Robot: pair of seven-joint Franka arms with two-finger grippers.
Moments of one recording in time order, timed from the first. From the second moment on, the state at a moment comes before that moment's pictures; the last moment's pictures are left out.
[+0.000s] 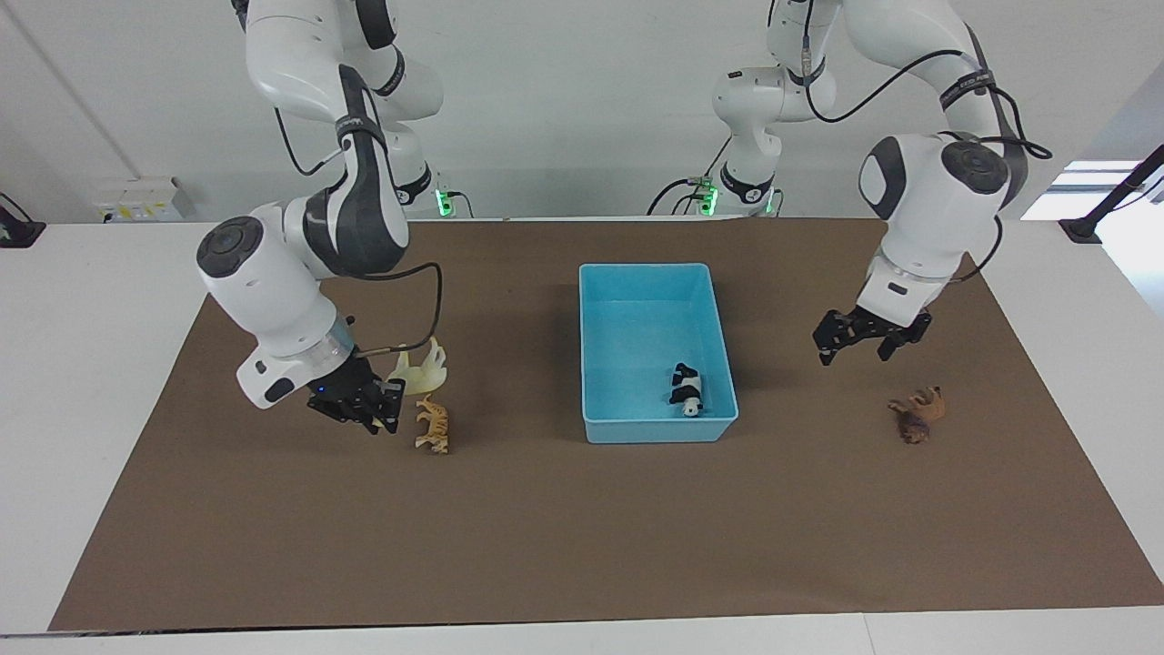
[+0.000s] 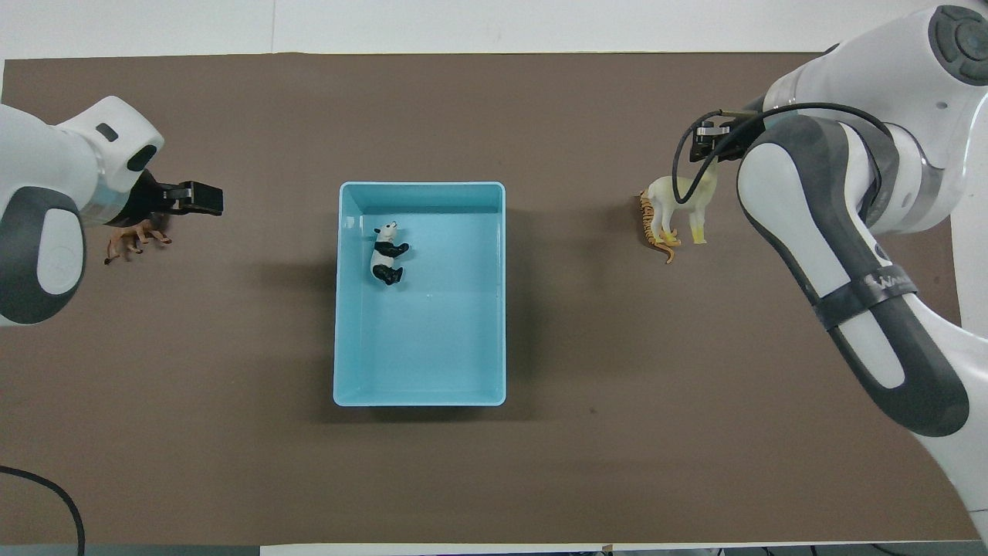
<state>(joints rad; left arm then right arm) 0.03 0.13 -0.08 -1.86 0.02 2.11 0.02 0.14 0.40 0.00 -1.51 0.20 2.04 0.19</state>
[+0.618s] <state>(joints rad) 0.15 0.28 -0.08 -1.86 0.11 2.37 0.27 0.54 0.46 0.00 -1.38 0.20 2.11 0.91</state>
